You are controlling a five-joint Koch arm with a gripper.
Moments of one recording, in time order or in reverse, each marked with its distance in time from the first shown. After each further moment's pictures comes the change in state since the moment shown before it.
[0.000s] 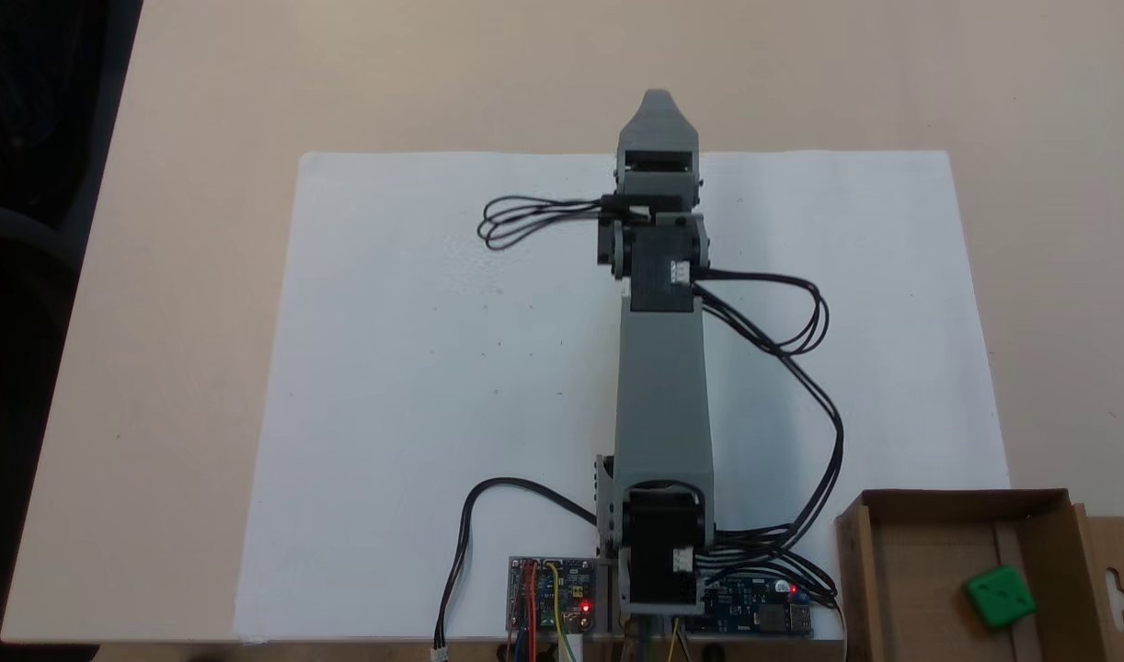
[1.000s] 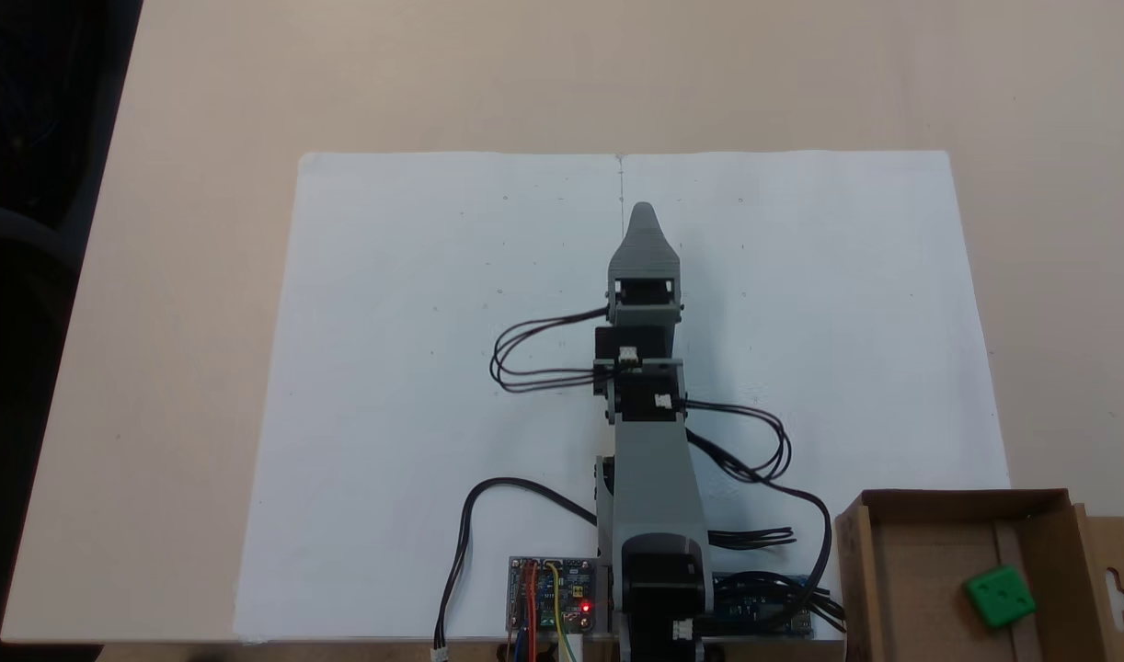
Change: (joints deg) arm -0.4 12.0 54.1 -55.3 -0.2
